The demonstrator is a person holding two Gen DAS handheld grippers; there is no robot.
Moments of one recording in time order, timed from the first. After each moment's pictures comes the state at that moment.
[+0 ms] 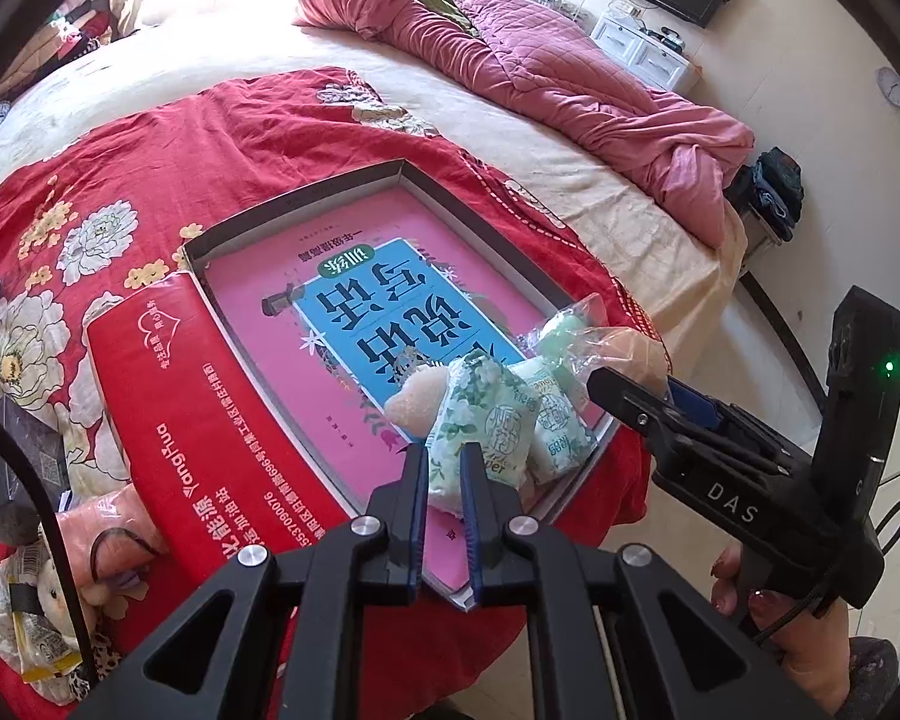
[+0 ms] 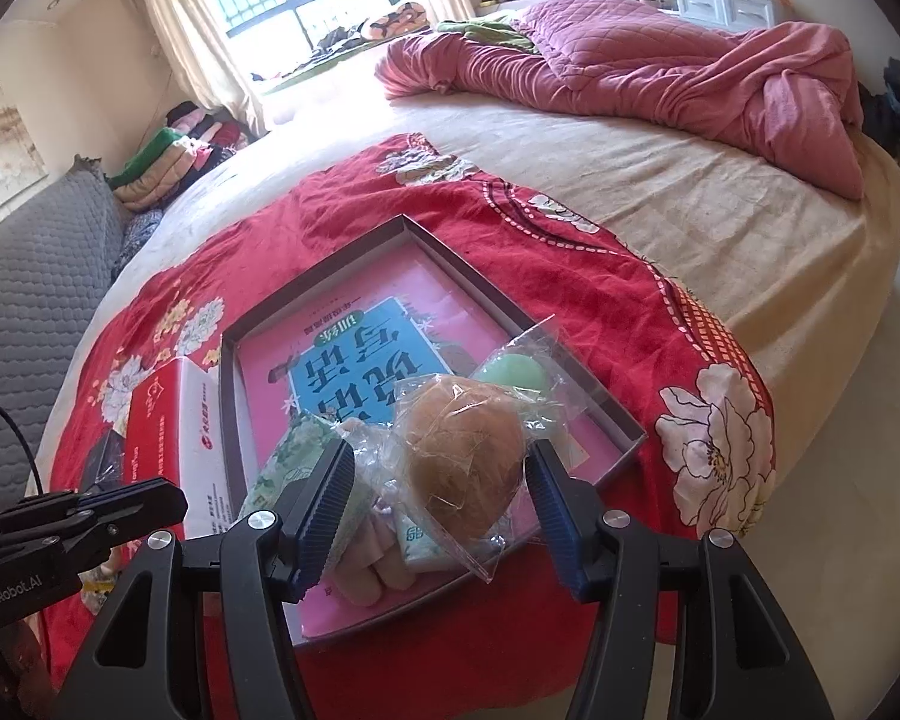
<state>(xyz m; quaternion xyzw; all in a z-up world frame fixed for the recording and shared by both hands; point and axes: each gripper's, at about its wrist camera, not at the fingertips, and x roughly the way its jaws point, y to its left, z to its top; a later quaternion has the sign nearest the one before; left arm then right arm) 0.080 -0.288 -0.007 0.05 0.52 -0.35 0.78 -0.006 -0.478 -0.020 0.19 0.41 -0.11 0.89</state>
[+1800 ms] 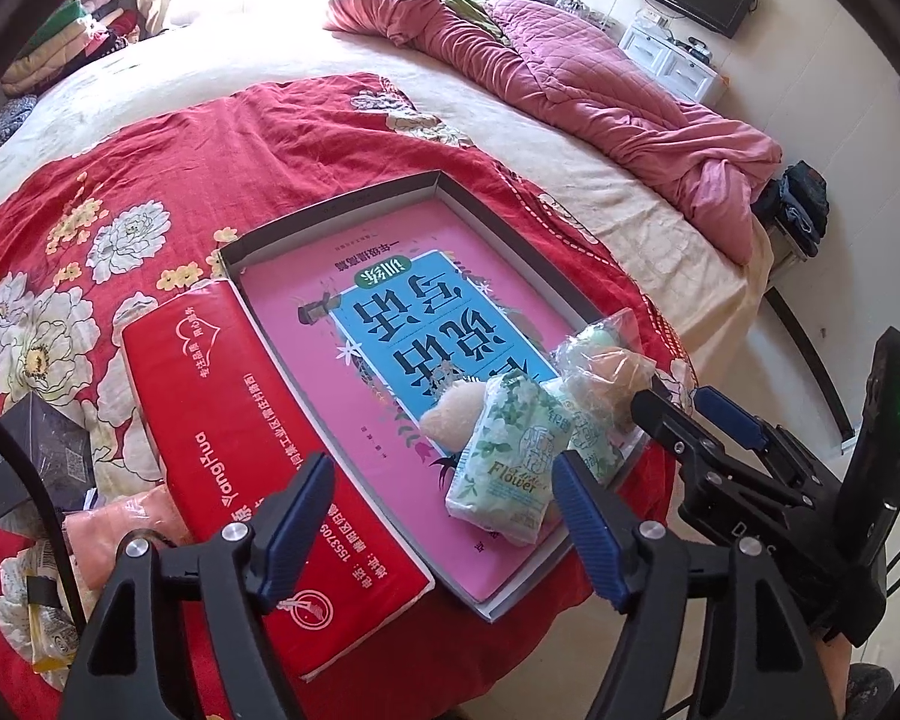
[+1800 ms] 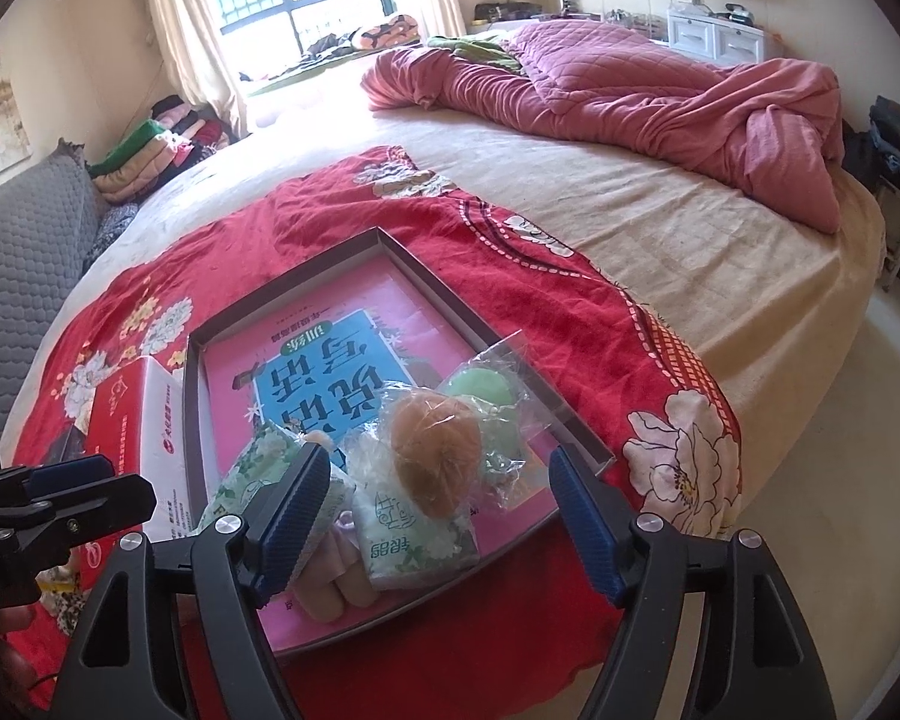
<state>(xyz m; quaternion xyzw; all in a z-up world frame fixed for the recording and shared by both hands) 0.087 -0.280 0.000 0.05 0.52 -0.31 0.80 -0.012 -0.472 -0.013 0.16 0.39 -0.14 0.89</state>
